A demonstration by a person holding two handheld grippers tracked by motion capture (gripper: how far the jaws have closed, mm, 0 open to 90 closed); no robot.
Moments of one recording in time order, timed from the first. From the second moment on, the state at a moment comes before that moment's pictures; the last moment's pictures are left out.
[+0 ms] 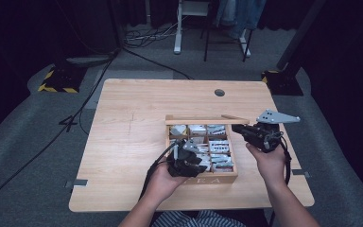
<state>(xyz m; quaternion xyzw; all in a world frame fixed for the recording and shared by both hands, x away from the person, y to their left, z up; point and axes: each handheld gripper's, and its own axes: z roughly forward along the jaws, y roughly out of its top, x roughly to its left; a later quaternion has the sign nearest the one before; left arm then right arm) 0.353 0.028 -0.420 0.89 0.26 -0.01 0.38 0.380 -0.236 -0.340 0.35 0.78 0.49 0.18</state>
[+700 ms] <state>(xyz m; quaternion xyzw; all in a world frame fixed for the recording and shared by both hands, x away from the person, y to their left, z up) 0.356 0.027 -0.431 0.90 0.24 -0.01 0.36 0.381 -0.237 -0.340 0.34 0.78 0.49 0.18</state>
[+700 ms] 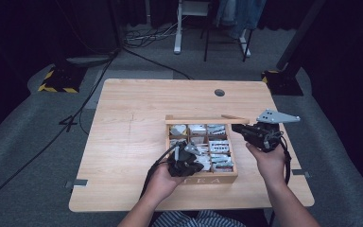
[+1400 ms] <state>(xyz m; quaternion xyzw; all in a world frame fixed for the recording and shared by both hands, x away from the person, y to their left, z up) 0.342 0.044 -0.399 0.88 0.20 0.05 0.43 0.380 -0.239 -0.338 0.34 0.78 0.49 0.18</state>
